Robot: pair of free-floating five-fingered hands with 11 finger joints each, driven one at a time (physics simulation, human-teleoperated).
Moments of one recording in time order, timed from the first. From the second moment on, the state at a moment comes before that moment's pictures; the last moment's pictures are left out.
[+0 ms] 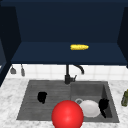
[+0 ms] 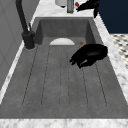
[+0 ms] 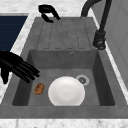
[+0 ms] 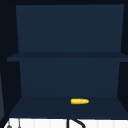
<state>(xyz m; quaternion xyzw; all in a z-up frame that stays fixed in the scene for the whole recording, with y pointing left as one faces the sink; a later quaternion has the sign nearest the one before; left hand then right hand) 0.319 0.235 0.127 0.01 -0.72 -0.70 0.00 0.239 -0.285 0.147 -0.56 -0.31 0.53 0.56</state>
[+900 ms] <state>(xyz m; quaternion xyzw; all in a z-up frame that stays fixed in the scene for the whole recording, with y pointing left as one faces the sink) 0.319 0.235 0.127 0.01 -0.72 -0.70 0.00 0.200 -0.409 0.134 -0.55 -0.32 0.53 0.56</state>
